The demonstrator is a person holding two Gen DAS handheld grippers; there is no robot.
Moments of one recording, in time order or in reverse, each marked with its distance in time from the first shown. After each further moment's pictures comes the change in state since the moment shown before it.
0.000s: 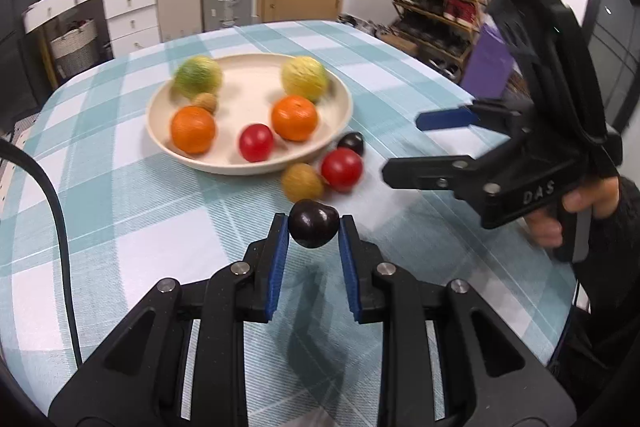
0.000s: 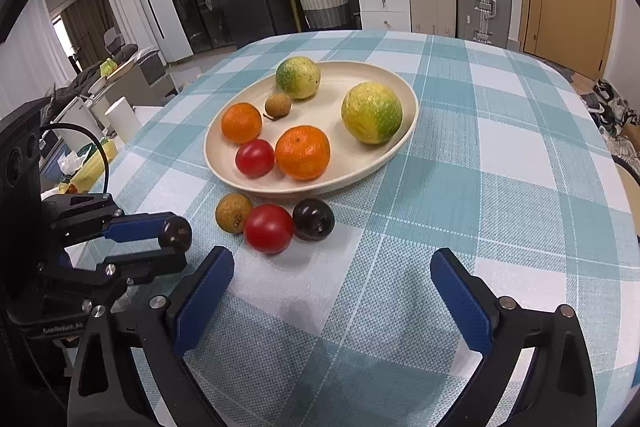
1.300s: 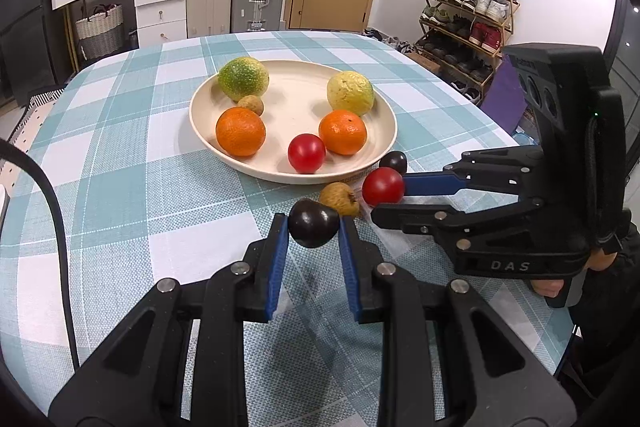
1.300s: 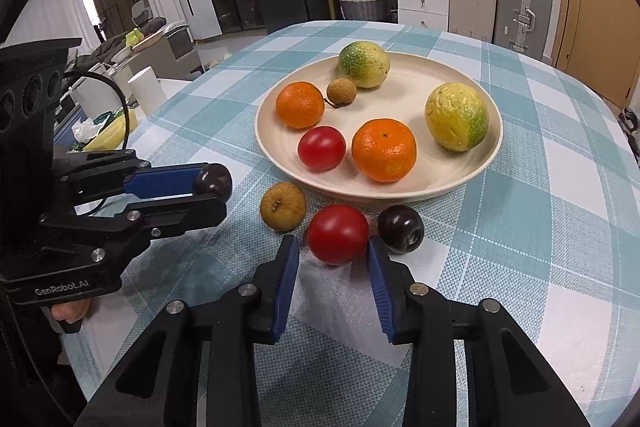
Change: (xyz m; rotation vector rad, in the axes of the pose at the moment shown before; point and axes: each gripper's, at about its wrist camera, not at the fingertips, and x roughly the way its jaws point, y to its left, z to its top) left arm -0.004 0.028 0.001 -0.092 -0.030 0.040; right arm 0.030 0.047 0.003 -0.113 0.037 0.051
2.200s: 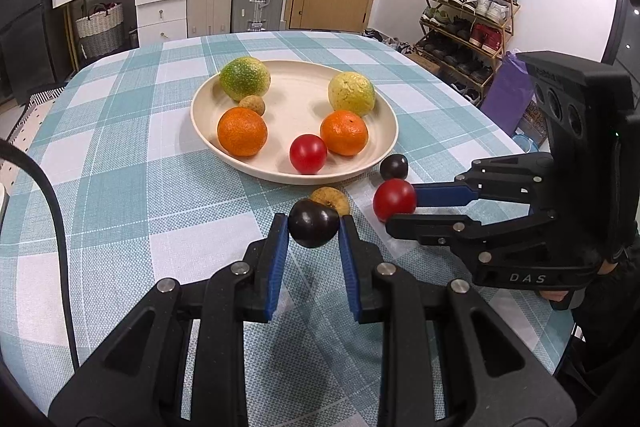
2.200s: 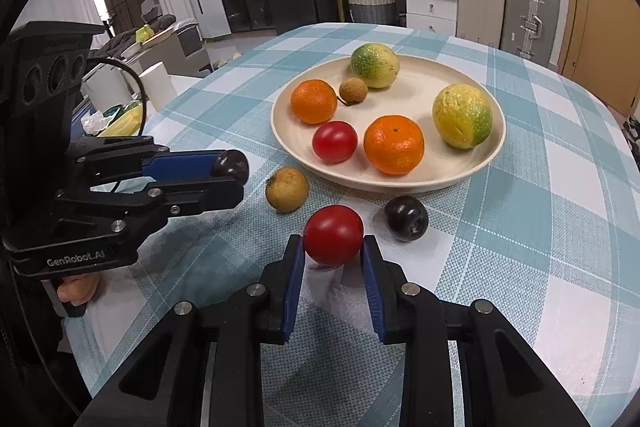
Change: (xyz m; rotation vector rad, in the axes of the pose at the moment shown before) left arm 0.001 0.001 0.000 -0.009 -0.002 -0.002; right arm -0.008 0.004 -0.008 -0.037 -0.016 0.025
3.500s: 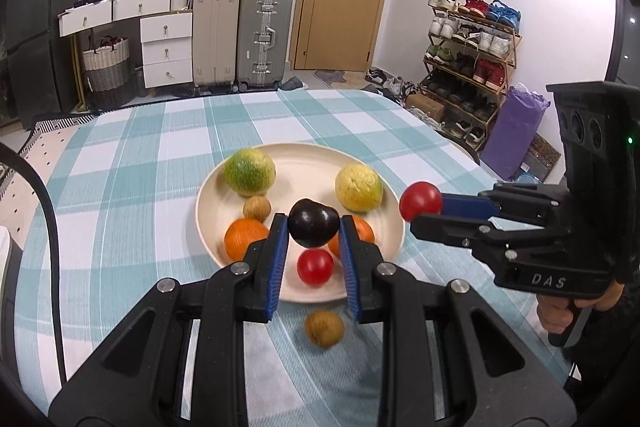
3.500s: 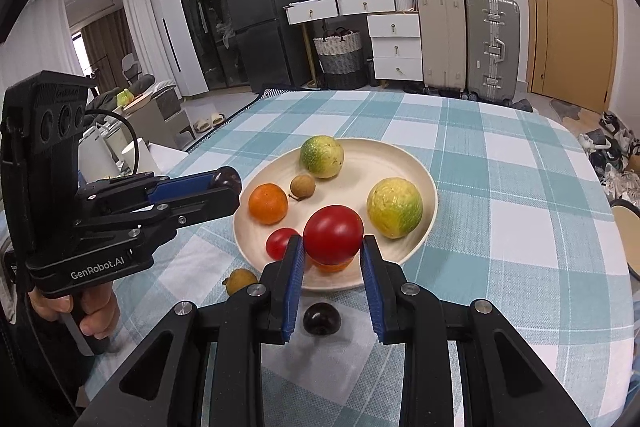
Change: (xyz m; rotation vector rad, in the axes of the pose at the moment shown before) left arm -0.006 0.000 0.066 0.007 -0.152 0.020; right arm -0.041 -0.038 0.042 0.113 -0.189 -0.053
